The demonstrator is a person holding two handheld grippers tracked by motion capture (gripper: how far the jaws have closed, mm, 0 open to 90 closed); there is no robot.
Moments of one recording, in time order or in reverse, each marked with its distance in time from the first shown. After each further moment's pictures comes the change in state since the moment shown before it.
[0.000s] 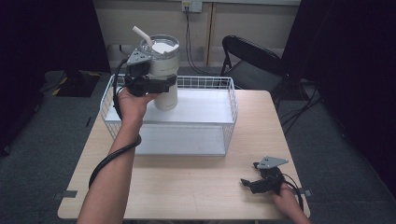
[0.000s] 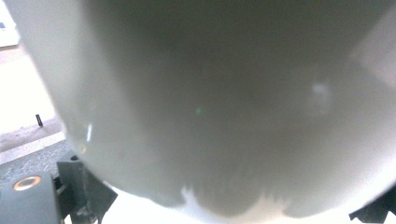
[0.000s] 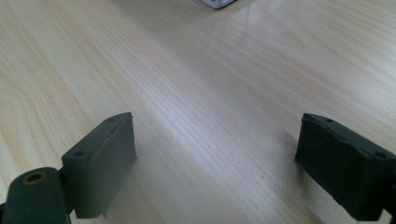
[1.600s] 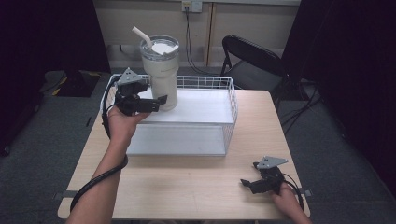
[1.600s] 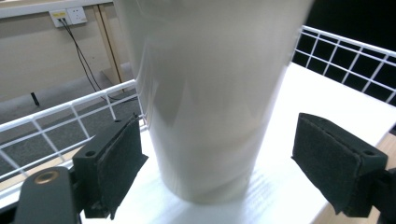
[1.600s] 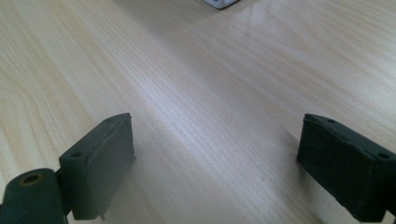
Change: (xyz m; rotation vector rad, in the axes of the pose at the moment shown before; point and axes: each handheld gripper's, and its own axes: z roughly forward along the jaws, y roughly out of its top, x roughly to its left) left arm -0.002 -0.040 -0.034 0.097 -0.024 0.013; right arm -0.001 0.000 0.001 0.001 0.012 -0.006
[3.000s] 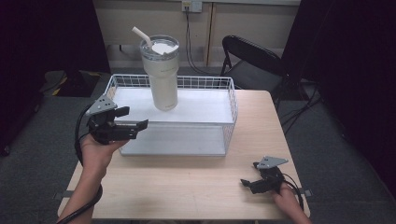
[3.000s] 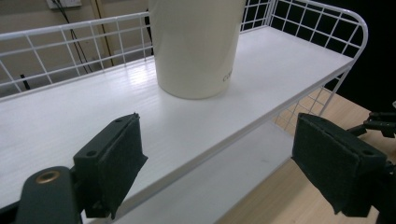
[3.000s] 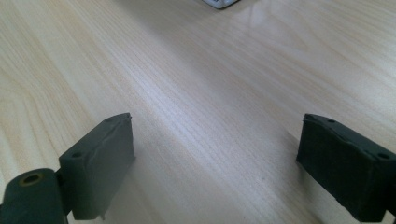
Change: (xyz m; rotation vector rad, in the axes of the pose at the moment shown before) left arm -0.005 -0.057 -0.066 0.007 -0.029 -0.034; right arm 0.000 0.000 0.000 0.002 0.002 -0.002
